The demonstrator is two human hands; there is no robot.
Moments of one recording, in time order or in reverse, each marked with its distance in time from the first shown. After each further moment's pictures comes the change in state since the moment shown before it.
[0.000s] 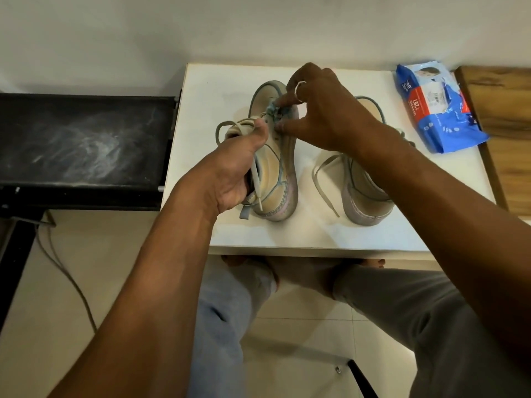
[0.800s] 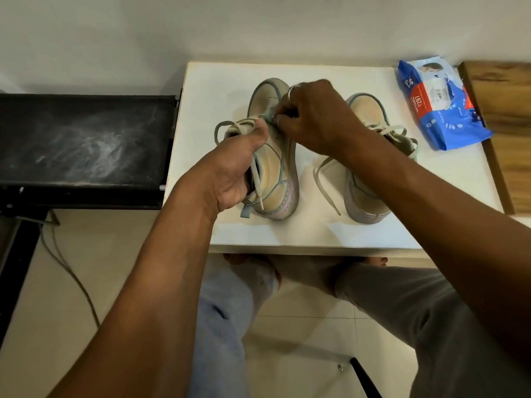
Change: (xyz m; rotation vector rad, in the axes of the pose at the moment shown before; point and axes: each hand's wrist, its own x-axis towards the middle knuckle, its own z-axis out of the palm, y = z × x) left_hand -0.006 0.001 0.003 -0.016 -0.007 -0.014; right_hand -0.005 -0.014 0.009 0.029 0.044 -0.014
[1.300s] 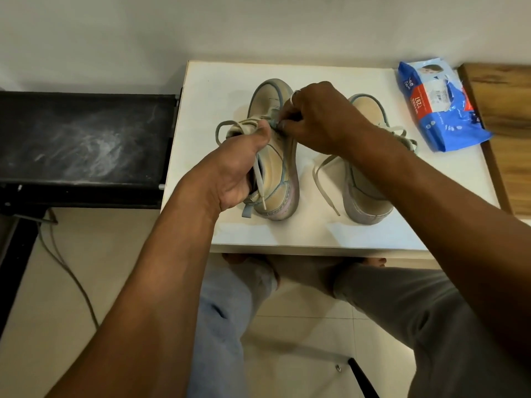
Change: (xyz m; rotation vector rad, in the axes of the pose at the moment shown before) left_hand 0.001 0.000 0.001 0.011 -0.004 -0.009; right_hand 0.002 0.005 -0.007 -0.052 -0.113 0.031
